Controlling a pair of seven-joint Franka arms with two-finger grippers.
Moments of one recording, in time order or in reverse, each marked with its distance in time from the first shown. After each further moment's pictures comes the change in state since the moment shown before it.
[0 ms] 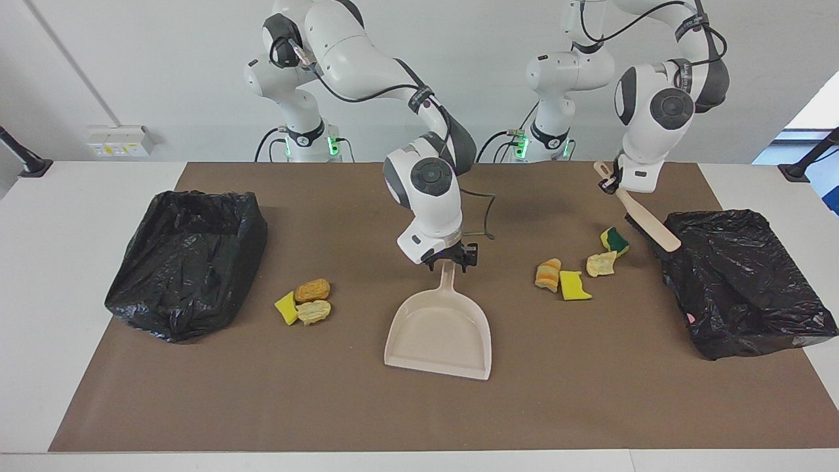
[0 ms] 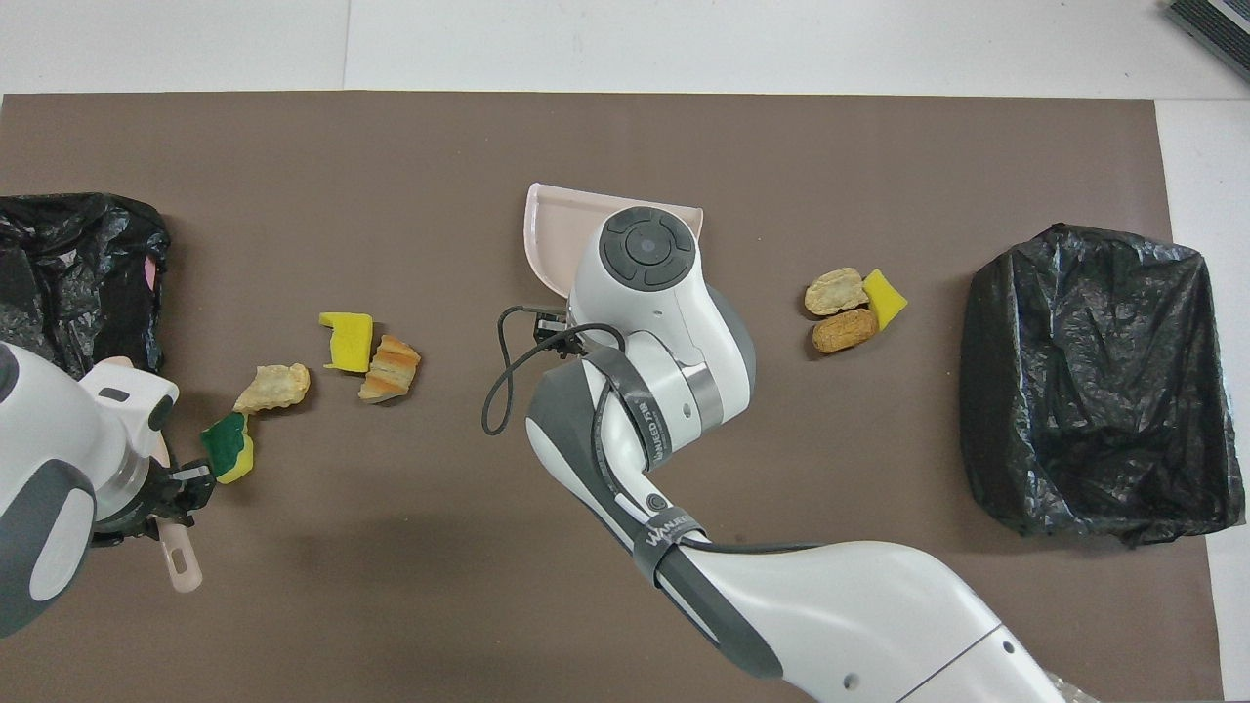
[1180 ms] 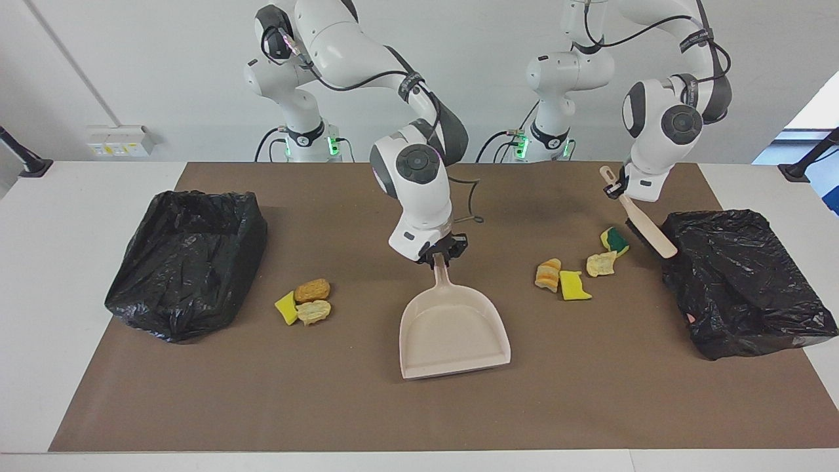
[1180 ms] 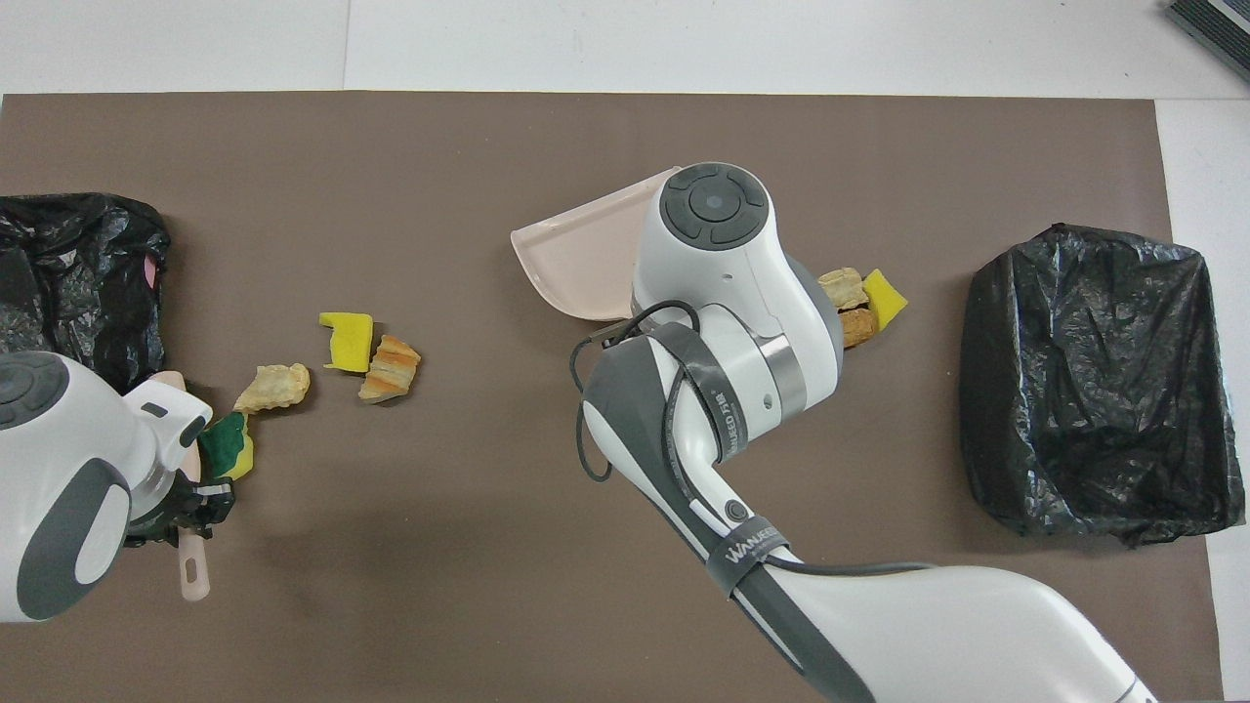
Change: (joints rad) left arm -0.009 0.068 0.021 -0.073 0.009 0.081 0.155; right arm -0.066 -0.132 -0.011 -0.048 -0.098 -0.223 -0.543
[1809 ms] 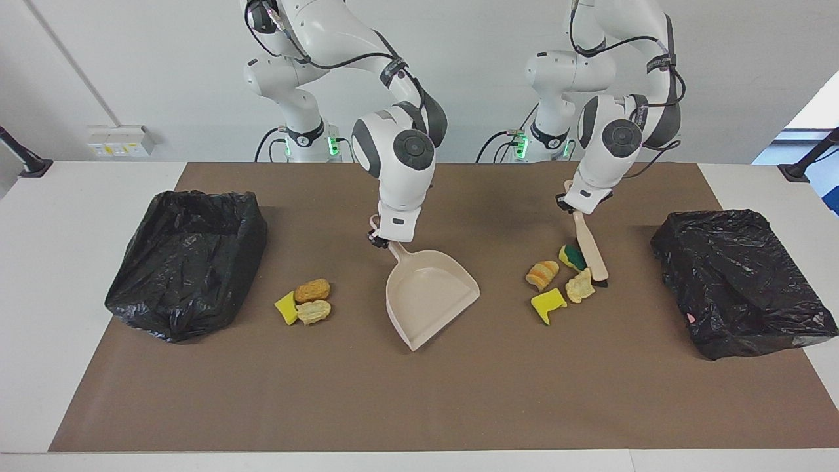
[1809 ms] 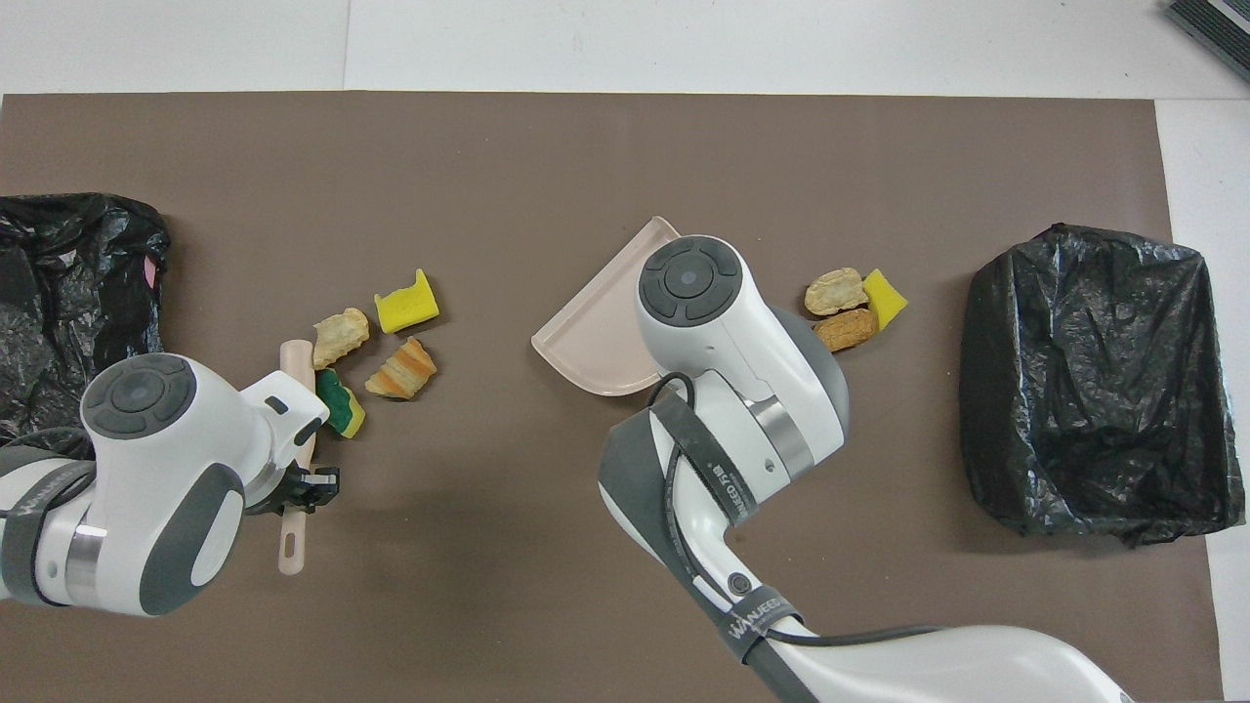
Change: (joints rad) left arm -0.177 0.040 -0.016 -0.001 -0.136 0.139 0.092; right arm 0.038 -0.115 0.007 -0.198 -0.190 -0.019 -0.280
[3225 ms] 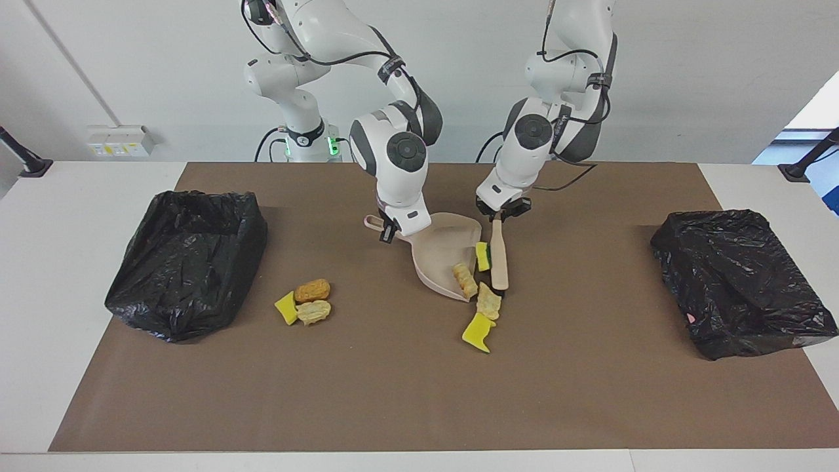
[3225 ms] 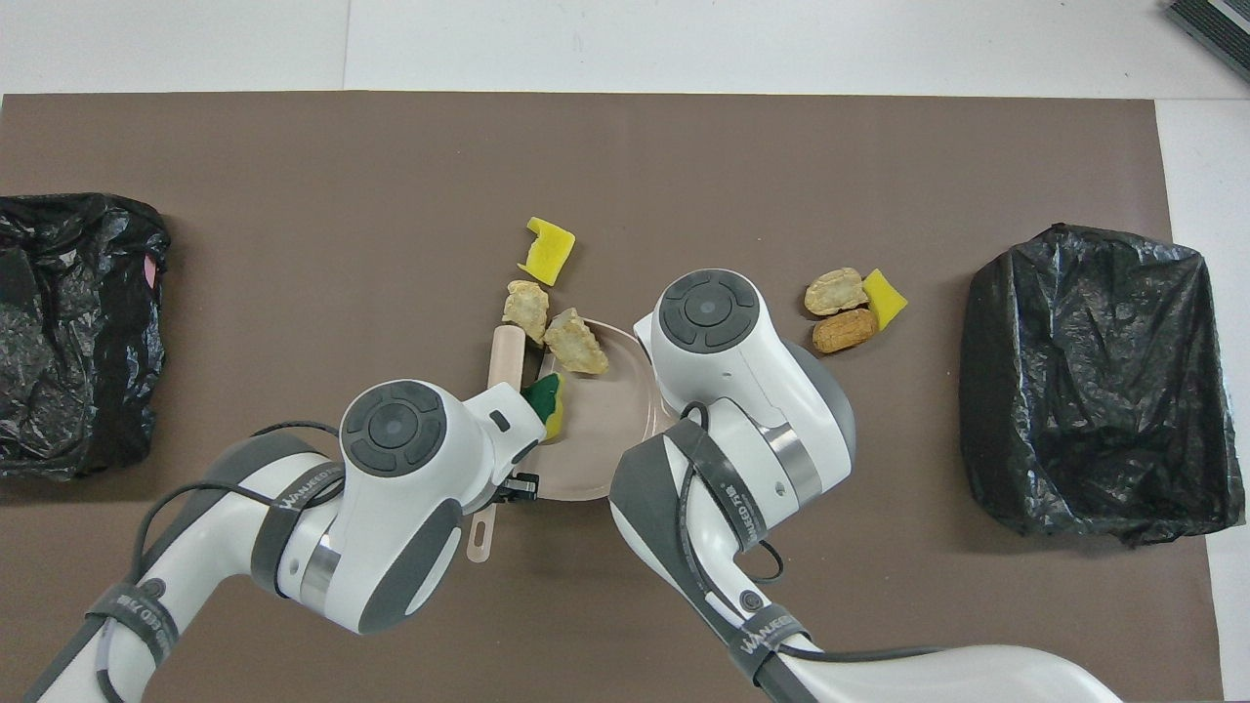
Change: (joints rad) left arm -0.070 0.137 -0.320 0.134 -0.154 0.138 -0.064; right arm 0.001 -0.044 -0.002 -0.116 0.094 0.040 -0.579
